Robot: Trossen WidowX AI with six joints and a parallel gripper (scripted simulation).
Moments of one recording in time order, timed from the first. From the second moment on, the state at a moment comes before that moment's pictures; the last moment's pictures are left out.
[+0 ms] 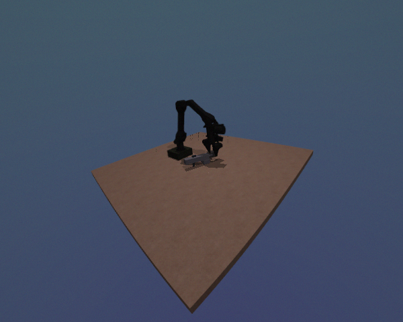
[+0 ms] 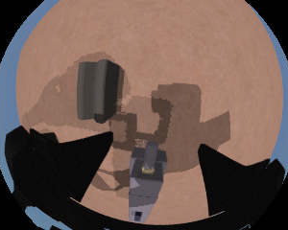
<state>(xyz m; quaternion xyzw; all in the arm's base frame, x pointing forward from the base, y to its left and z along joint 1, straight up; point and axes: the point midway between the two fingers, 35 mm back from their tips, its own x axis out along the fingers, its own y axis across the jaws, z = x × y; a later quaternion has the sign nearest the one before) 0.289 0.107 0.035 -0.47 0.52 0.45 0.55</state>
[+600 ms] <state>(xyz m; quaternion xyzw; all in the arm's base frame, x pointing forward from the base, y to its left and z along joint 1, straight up) 0.288 0.099 0.007 -0.47 0.52 0.45 0.55</state>
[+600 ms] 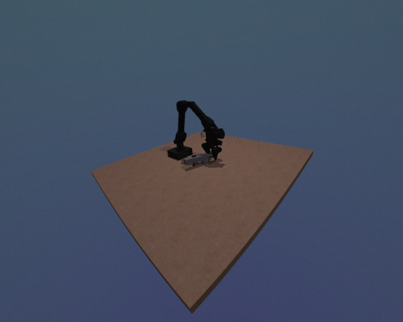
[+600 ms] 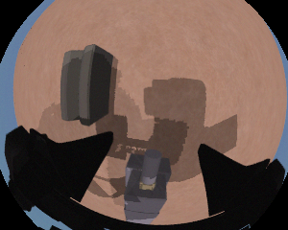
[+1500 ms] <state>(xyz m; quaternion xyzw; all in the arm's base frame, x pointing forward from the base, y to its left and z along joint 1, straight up) 0.285 0.097 0.000 -0.46 0.53 0.46 0.55</state>
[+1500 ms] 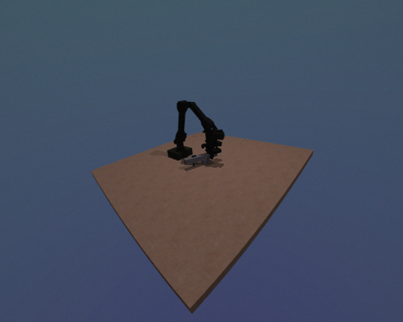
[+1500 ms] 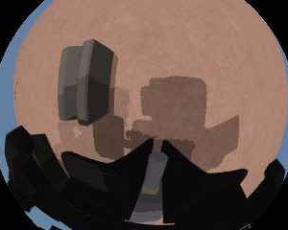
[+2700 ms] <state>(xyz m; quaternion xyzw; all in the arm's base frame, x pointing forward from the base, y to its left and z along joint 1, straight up) 0.291 0.136 -0.001 -0.46 0.53 0.46 0.54</state>
